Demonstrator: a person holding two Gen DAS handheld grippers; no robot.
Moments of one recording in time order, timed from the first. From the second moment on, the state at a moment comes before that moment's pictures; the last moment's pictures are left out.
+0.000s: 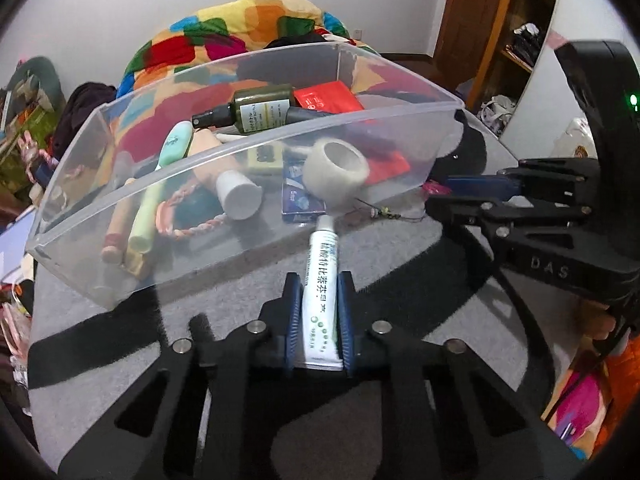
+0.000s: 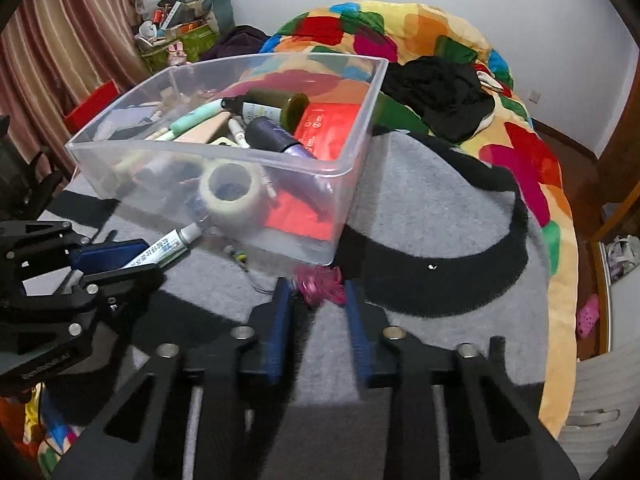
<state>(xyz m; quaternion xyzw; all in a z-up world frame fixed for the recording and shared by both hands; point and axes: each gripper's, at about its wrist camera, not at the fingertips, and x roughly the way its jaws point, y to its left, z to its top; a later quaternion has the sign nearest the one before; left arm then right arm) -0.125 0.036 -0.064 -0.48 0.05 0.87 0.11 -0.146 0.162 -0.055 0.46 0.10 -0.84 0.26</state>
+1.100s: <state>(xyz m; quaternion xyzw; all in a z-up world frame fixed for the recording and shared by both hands) -0.085 -0.002 -0.040 -0.43 0.02 0.90 0.08 -0.091 0.160 0.024 0.37 0.02 -0.87 0.32</state>
